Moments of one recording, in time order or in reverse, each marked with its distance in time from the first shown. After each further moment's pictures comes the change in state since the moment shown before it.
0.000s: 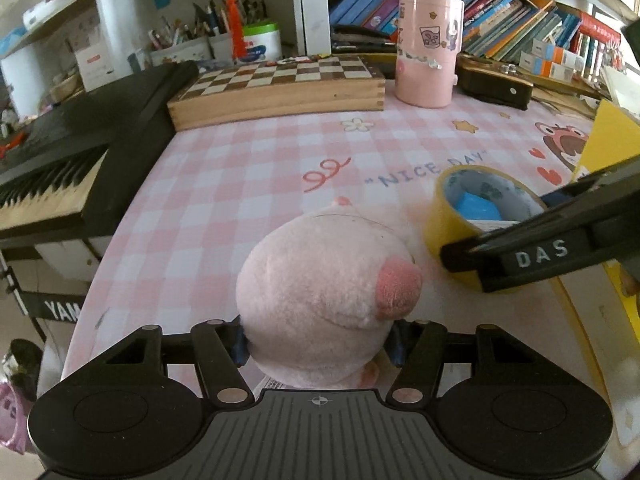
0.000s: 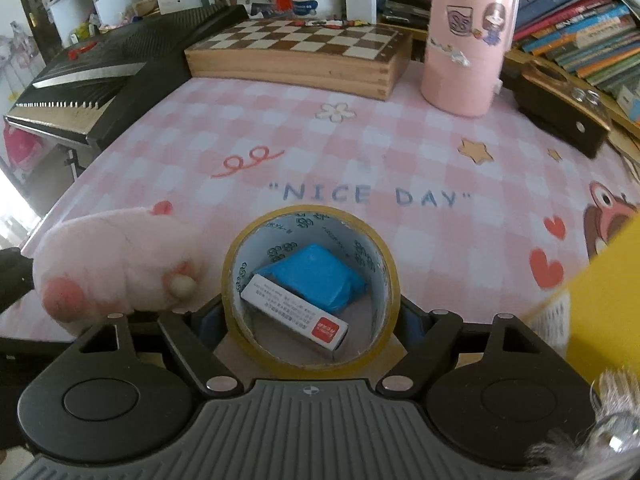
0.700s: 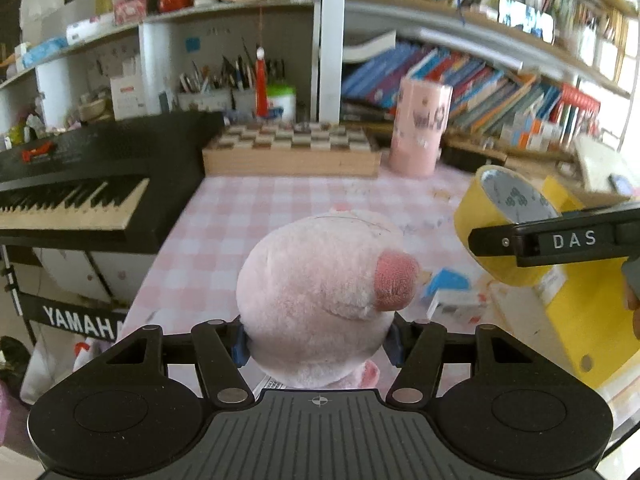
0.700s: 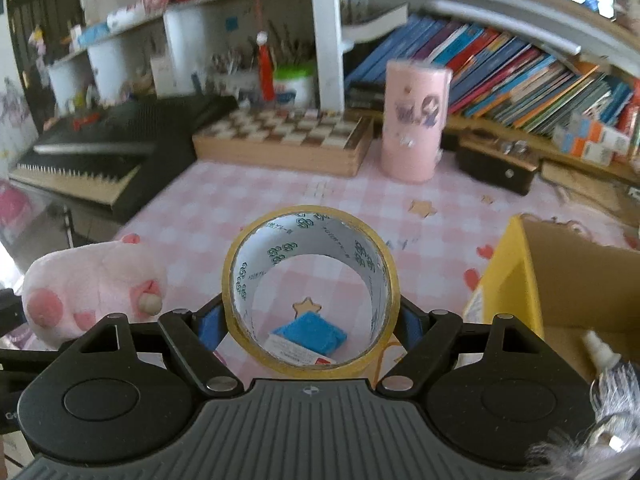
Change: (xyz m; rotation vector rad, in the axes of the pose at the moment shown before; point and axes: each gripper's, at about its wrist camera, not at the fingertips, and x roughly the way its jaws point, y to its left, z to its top) left arm -0.088 0.022 -0.012 -0.089 -0.183 -0.053; right arm -0.101 0.022 -0.022 0.069 -0.248 -0.071
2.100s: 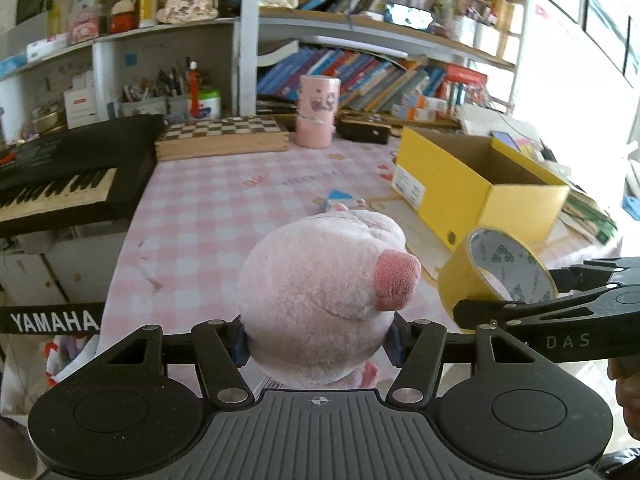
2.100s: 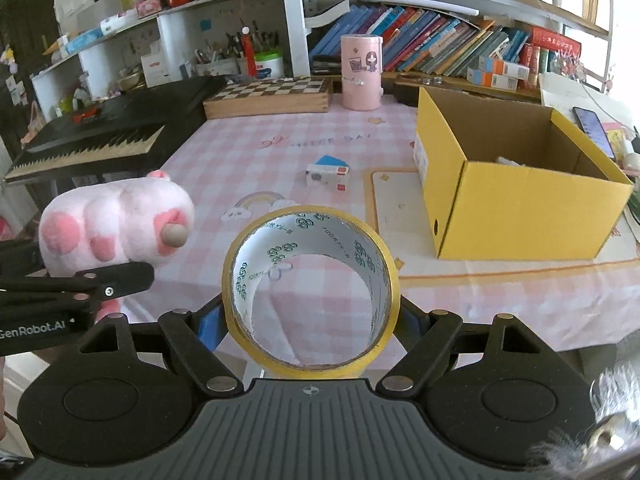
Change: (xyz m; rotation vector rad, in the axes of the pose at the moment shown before) left arm -0.139 0.009 -0.091 0.141 0.011 -0.243; right arm -0.164 0.100 -0.156 0.143 0.020 -0.145
